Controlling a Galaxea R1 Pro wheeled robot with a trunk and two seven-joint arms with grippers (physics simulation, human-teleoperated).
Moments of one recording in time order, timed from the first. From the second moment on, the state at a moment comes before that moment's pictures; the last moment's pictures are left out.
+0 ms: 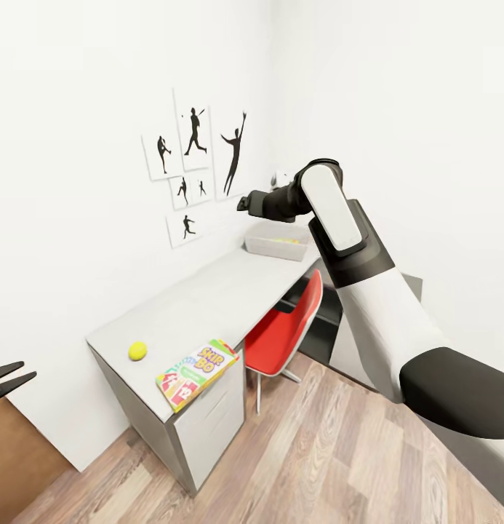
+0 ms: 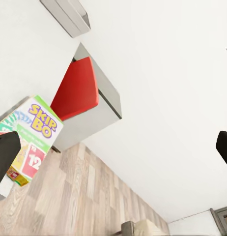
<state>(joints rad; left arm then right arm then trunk) -0.40 0.70 0.53 -0.85 0.37 0.87 -1.57 -1.41 0.17 0.33 -1.14 -1.11 1.03 -0.77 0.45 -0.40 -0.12</state>
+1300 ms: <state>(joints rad) -0.40 0.71 0.53 -0.85 0.38 0.87 -1.57 -1.00 0.01 0.05 -1.17 -1.09 1.03 -0.77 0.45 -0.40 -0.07</state>
